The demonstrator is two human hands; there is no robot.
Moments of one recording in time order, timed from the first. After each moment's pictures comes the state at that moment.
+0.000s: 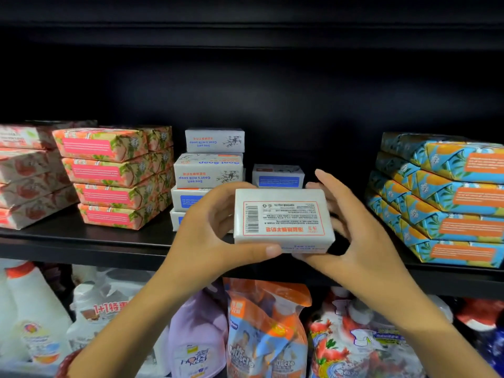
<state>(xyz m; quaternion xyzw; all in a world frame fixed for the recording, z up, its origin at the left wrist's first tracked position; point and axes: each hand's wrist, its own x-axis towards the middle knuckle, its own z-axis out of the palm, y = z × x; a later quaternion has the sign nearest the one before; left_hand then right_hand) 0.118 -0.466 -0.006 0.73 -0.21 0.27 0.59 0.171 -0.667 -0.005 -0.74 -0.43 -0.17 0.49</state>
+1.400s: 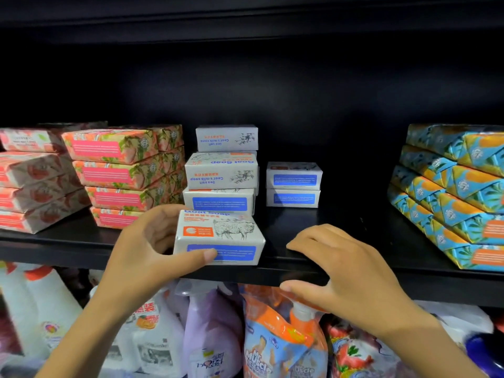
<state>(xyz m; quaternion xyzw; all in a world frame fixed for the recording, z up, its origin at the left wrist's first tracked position) 0.095 -0.398 -0.025 0.76 -0.03 0.32 0.56 0.188 -0.646 -0.036 -0.83 -0.45 -0.30 0.15</state>
